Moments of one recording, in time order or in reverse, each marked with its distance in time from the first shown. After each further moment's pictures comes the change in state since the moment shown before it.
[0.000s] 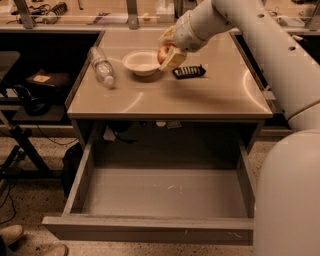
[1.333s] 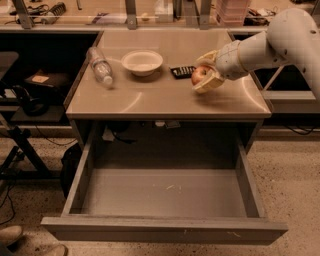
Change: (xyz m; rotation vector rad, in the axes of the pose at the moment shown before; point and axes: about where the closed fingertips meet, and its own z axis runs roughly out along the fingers) arm 0.089 0.066 -0.050 0.069 -0.082 0.182
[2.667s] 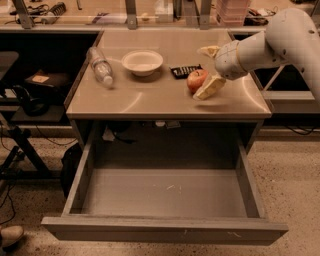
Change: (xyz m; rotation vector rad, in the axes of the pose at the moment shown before) arm 0.000 0.000 0.000 0.000 0.000 0.000
